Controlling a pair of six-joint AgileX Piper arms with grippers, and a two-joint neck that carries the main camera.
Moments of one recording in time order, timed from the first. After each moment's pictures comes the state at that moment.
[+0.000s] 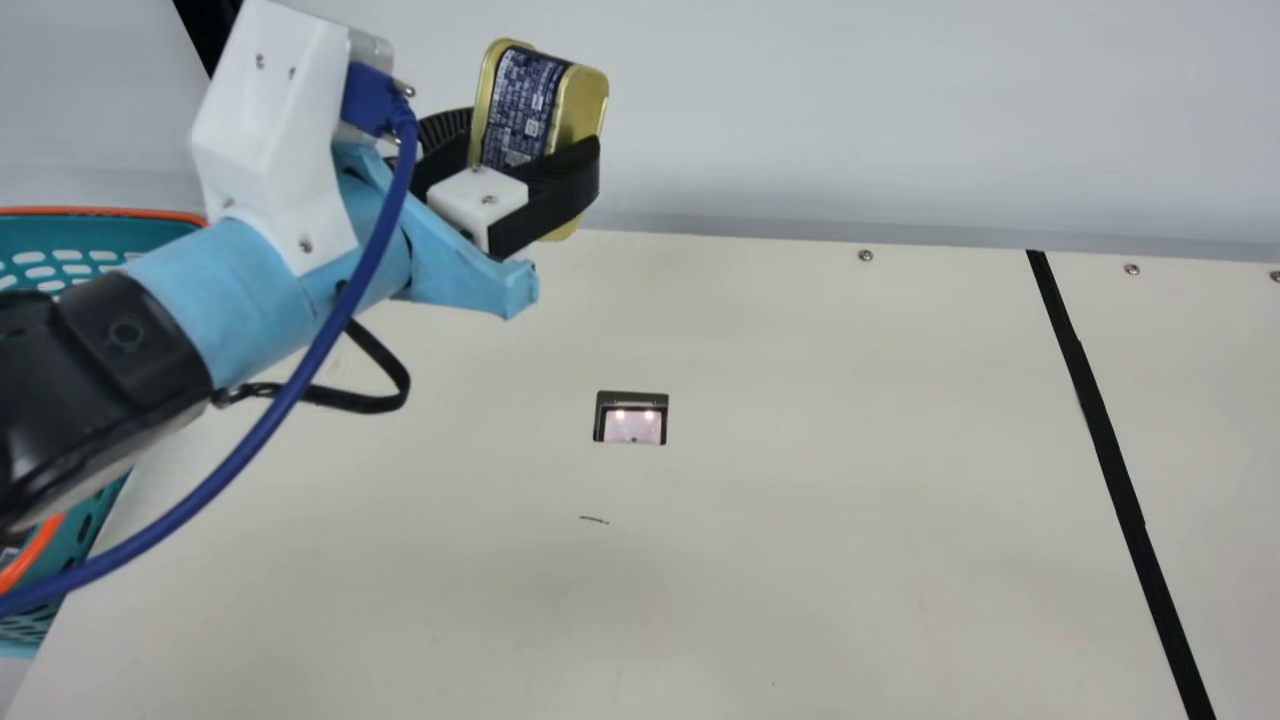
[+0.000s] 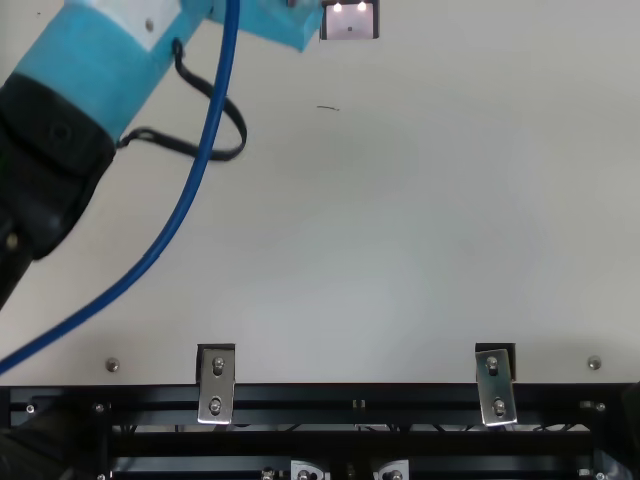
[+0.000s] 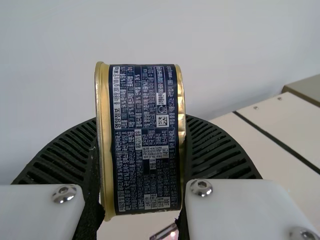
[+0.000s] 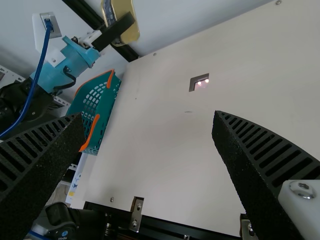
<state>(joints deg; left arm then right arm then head) -25.2 84.2 -55.8 37.6 -9.2 -42.9 6.6 25.0 -60.3 25.1 69.8 20.8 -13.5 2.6</state>
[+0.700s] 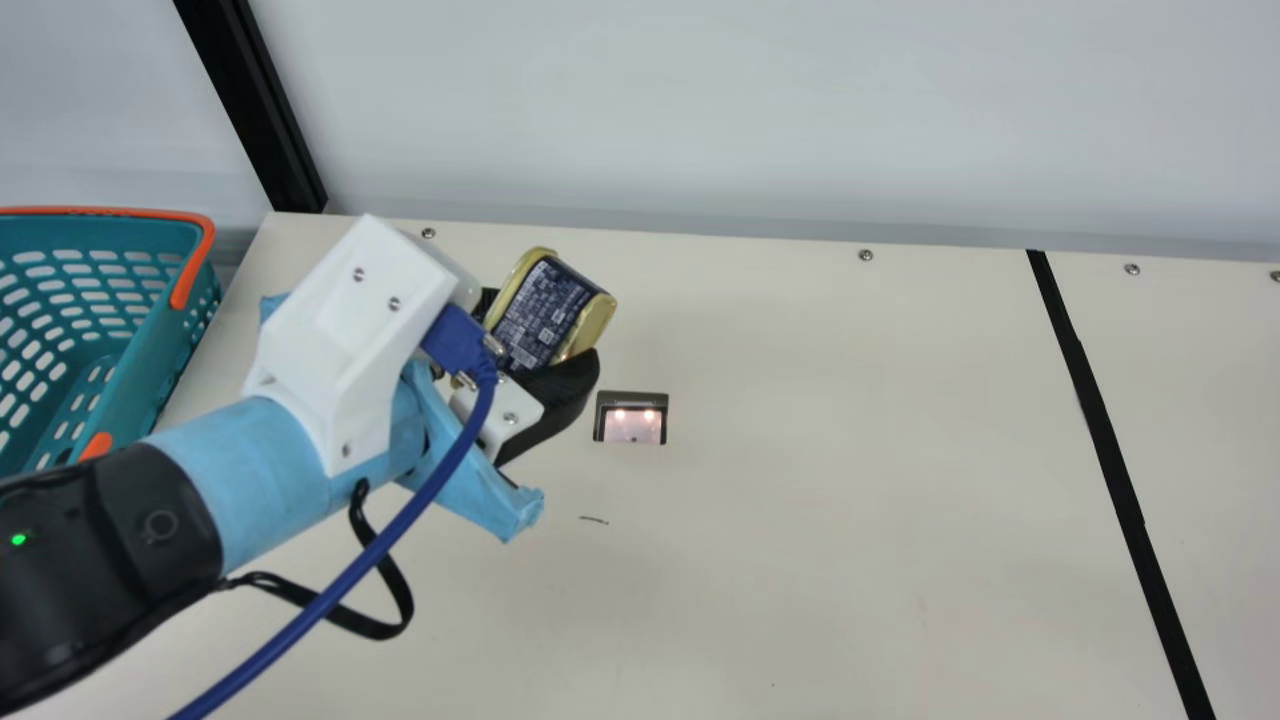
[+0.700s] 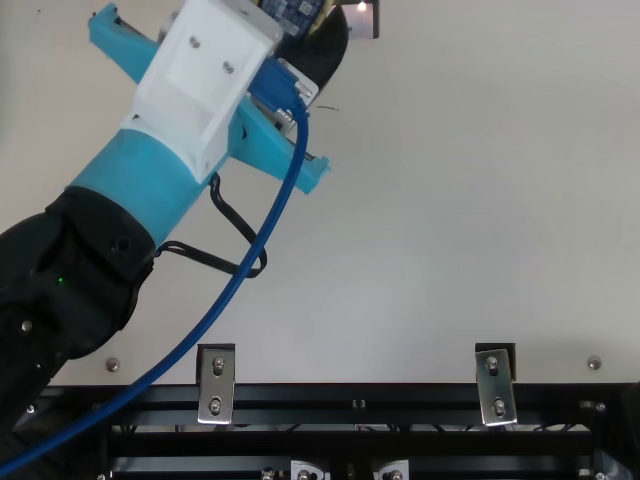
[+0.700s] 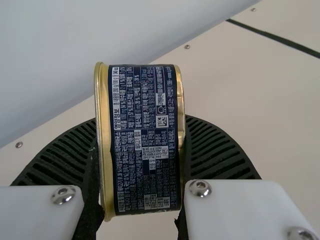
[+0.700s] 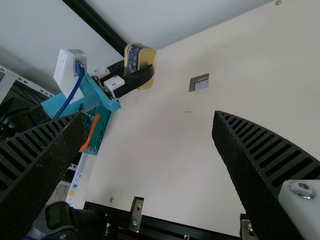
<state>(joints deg) -34.2 78.6 -45.8 41.9 3.3 -37.2 6.6 25.0 -60.3 25.1 69.8 20.8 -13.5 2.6</state>
